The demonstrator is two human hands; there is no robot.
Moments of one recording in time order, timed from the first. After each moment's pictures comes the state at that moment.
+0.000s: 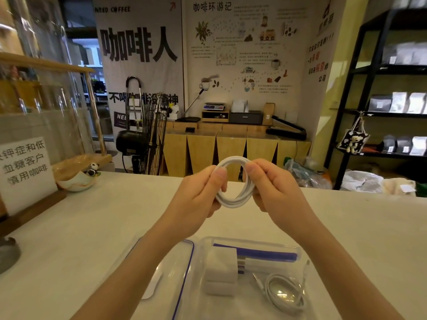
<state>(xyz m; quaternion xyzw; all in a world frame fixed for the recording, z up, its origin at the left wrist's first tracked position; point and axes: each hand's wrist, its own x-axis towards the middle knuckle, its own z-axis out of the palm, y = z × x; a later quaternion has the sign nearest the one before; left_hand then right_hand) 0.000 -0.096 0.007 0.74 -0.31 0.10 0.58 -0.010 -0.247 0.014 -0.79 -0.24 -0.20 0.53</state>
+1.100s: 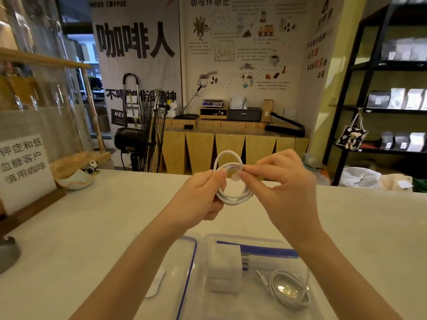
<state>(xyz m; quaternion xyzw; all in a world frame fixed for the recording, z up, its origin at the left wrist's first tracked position) -0.001 -0.091 0.015 0.75 -0.23 -0.04 0.62 -0.008 -0.241 0.007 -0.79 -0.21 -0.49 0.31</state>
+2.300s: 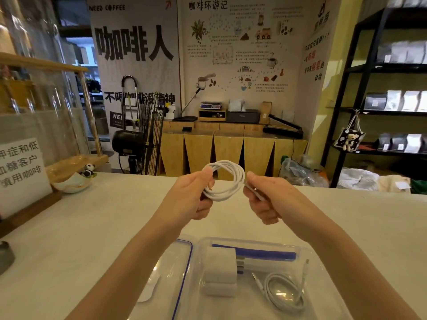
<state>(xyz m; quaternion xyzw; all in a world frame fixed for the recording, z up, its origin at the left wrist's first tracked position) 0.009 -0.089 0.010 0.72 -0.16 -0.05 0.68 -0.002 -0.260 0.017 -0.79 -0.10 0.09 0.60</state>
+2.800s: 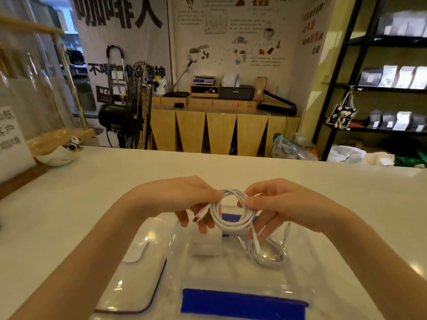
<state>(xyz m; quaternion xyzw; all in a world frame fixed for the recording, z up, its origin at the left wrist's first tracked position) -0.004 -0.100 0.002 0.87 -0.19 -0.27 0.36 -0.027 -0.294 -0.013 -0.82 -0.10 0.21 0.52</state>
